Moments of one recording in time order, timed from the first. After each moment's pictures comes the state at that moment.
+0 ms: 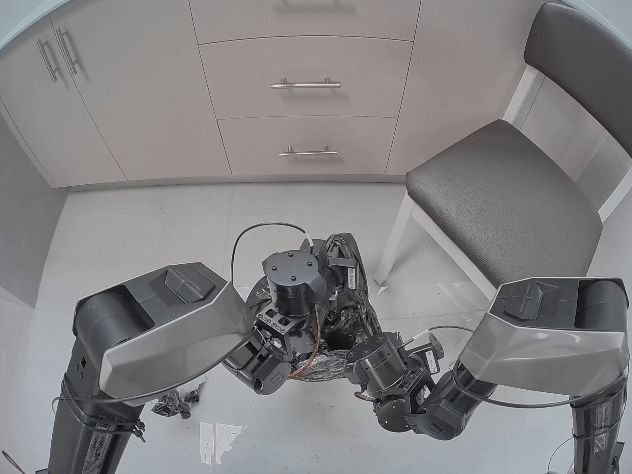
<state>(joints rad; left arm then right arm) -0.70 2.47 -1.21 -1.36 0.36 -0.04 0.83 2.35 -0.85 -0.75 -0.96 0.16</state>
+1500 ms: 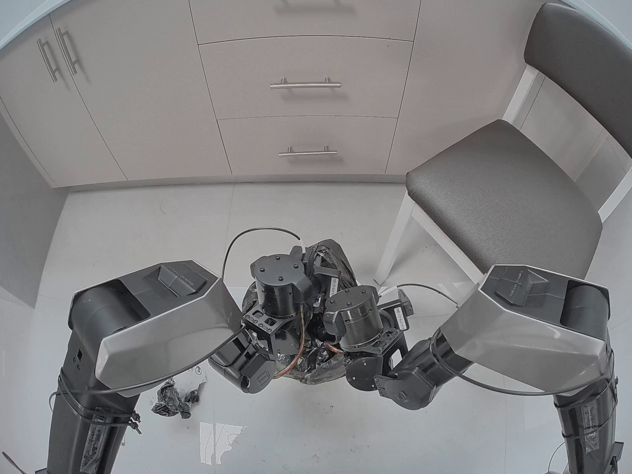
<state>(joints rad) -0.66 2.47 -1.16 -1.33 0.36 0.05 0.80 2.42 -1.16 -0.82 -0.93 -0.05</state>
